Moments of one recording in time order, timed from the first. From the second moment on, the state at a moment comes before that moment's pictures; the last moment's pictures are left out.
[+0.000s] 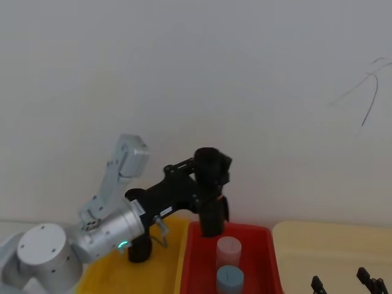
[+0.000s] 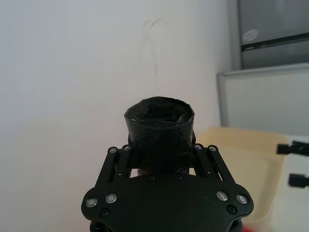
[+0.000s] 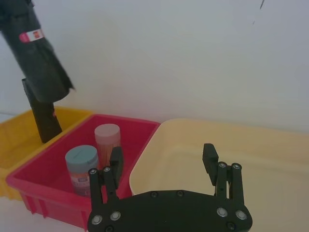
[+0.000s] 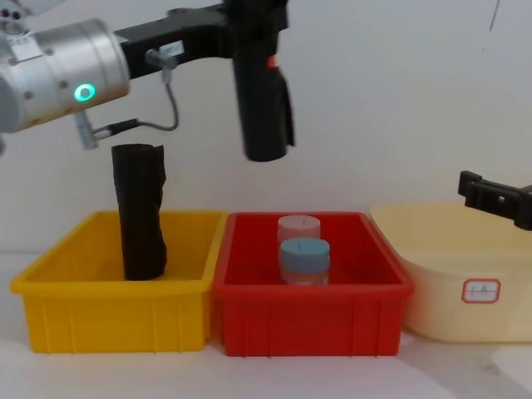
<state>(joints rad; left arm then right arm) -0.64 0.27 0.38 -1.28 -0.45 -0.16 -0.67 -0.01 0.34 -0.23 -1.77 0.29 0.03 0.07</state>
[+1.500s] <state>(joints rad) -0.85 0.00 0.52 -0.82 -0.64 -0.28 -1.02 0.02 0.31 -0.26 -1.73 0.14 0.00 0.02</state>
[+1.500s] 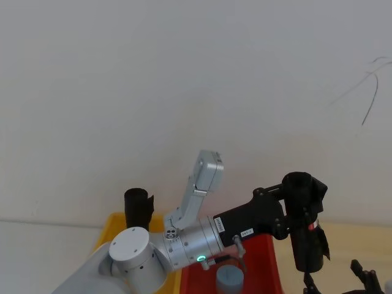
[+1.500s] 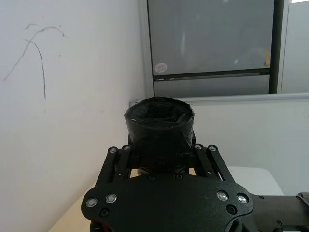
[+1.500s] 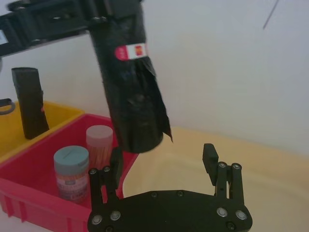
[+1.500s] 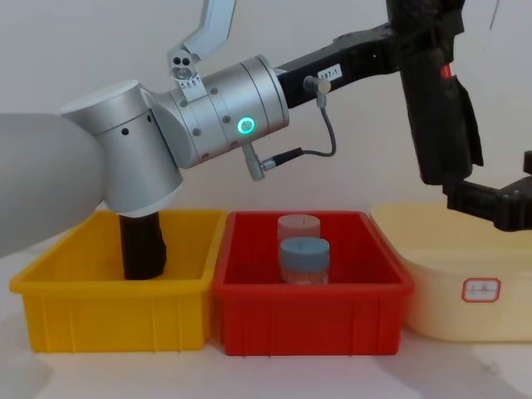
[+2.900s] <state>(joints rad) -0.83 0.02 0.55 -0.84 -0.66 -0.28 -0.99 0.13 0.25 -0.32 -1.59 -0.08 -0.06 0.01</state>
